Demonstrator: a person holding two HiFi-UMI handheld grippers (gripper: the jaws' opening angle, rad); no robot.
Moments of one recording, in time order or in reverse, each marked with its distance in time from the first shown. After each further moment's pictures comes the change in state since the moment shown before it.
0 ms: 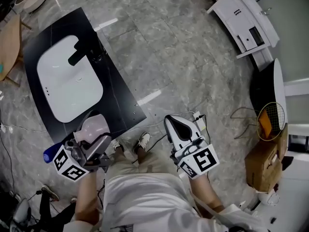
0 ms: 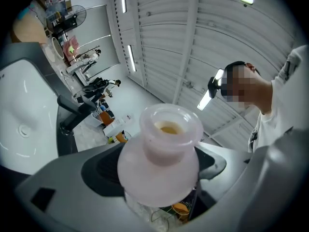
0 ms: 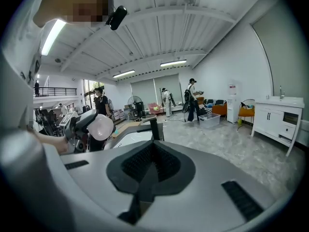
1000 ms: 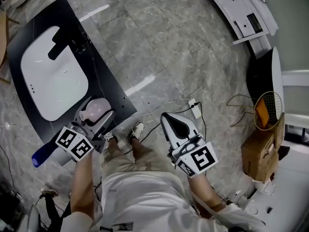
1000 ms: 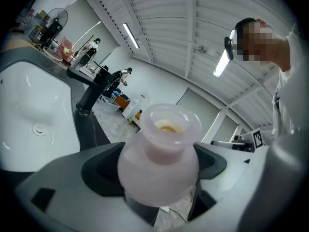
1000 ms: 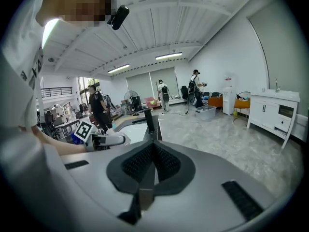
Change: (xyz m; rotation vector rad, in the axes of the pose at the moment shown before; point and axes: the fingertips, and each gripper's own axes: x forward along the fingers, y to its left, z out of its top) left arm 0.035 0.102 -0.109 0.122 0.311 0.206; right arm -0.010 -0.031 -0.042 0.044 0.077 -0.030
